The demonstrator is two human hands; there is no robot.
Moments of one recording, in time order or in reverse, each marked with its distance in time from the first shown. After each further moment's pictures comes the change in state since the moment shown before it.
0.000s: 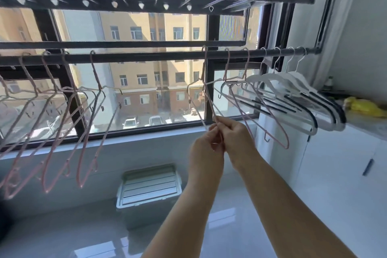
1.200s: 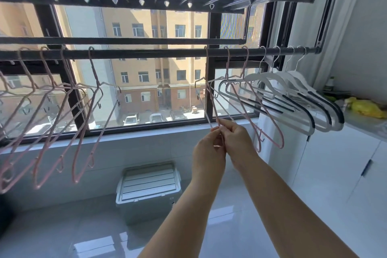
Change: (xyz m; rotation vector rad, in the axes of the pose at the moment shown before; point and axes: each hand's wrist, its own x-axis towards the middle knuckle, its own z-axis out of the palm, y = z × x) left_hand 0.001 -0.011 0.018 0.002 -0.017 -0.054; right_hand 0.012 0.019 -0.014 -0.070 0.031 0.022
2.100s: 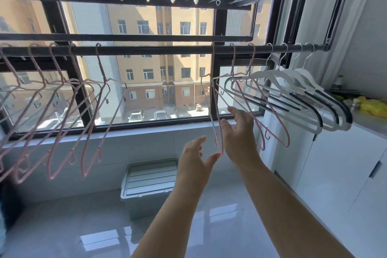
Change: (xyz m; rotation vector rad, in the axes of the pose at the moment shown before) left_hand -0.016 -0.020 -0.036 0.154 -0.058 -0.098; right_hand -0.027 -0.015 0.008 -0.434 0.127 -0.319
